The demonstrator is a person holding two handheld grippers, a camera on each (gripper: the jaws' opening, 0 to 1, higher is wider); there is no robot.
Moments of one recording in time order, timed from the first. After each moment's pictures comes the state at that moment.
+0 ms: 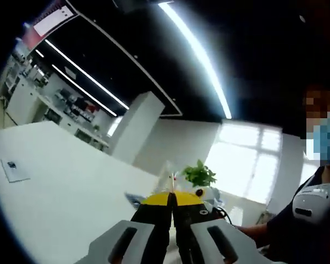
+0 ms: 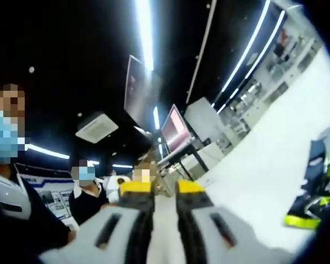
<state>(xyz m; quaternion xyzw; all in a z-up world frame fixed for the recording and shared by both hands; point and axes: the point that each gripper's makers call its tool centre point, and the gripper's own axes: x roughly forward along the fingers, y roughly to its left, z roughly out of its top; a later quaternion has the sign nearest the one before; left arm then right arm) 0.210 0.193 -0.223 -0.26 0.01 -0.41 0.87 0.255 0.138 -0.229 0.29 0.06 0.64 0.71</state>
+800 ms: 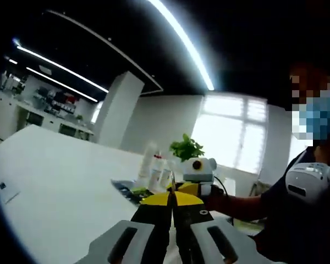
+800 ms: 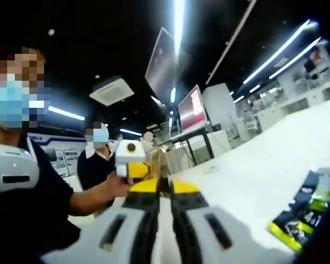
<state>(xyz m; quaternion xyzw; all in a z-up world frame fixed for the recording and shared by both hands) 0.194 0.162 -0.233 -0.18 0.06 -0.47 0.86 0.224 0.125 -0.236 0.15 0.06 0.71 0.69</state>
